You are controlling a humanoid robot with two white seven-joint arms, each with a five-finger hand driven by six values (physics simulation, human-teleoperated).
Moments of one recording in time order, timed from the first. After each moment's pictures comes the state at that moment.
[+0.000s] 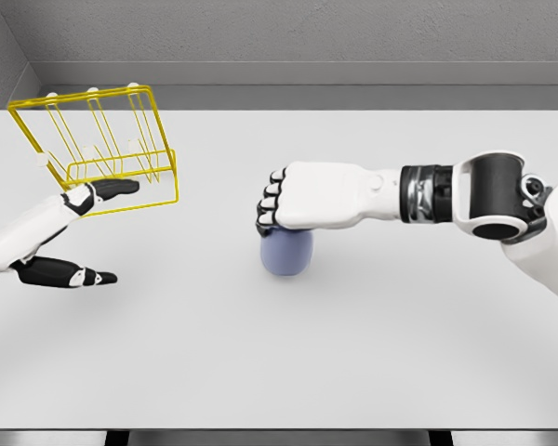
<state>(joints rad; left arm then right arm) 0.00 1.08 -0.37 -1.80 0.12 -0.61 -0.02 -0.76 -0.58 0.75 -1.76 0.60 -0.61 0.57</state>
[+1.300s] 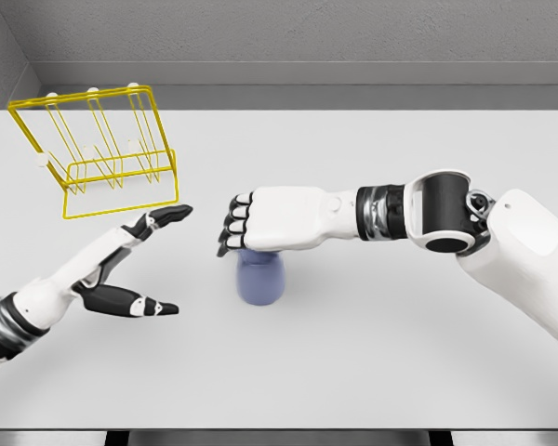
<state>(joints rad) -0.12 0.96 -0.69 -1.80 0.42 -0.61 -0.03 -0.75 -0.48 0.82 -1.71 0.66 -0.61 0.57</state>
